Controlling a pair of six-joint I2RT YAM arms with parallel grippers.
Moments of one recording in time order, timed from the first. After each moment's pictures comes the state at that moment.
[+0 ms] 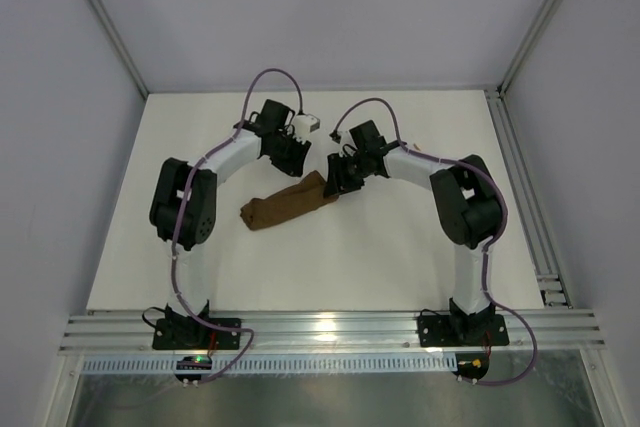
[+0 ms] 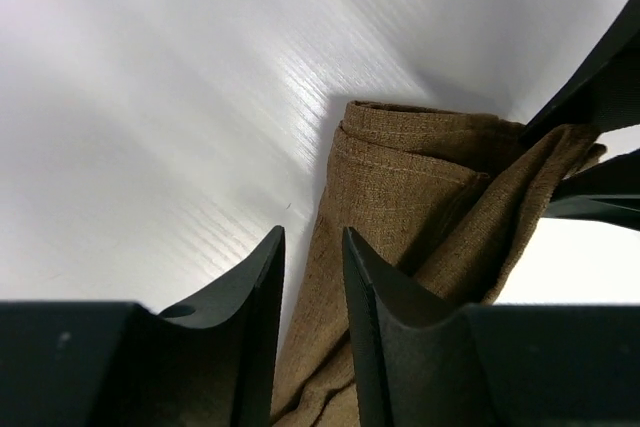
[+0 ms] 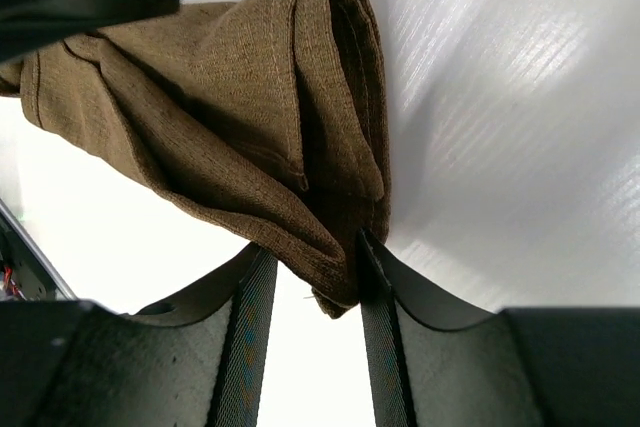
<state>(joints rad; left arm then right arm) -0.41 2.04 1.55 -0.55 0.33 0.23 0.49 2.01 1.34 -0.30 -0.51 0.26</state>
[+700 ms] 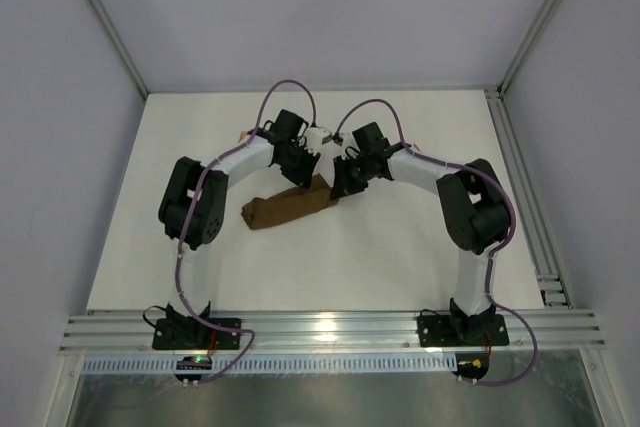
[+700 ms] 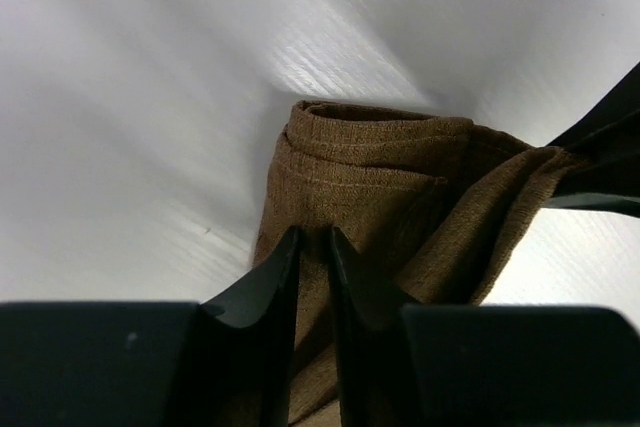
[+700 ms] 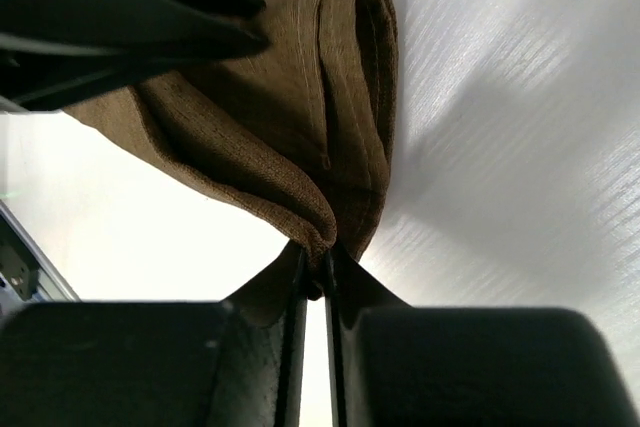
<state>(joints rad) -0.47 2.06 1.53 -0.55 0.33 0.22 0.49 1.95 1.29 -0.33 -0.49 0.20</state>
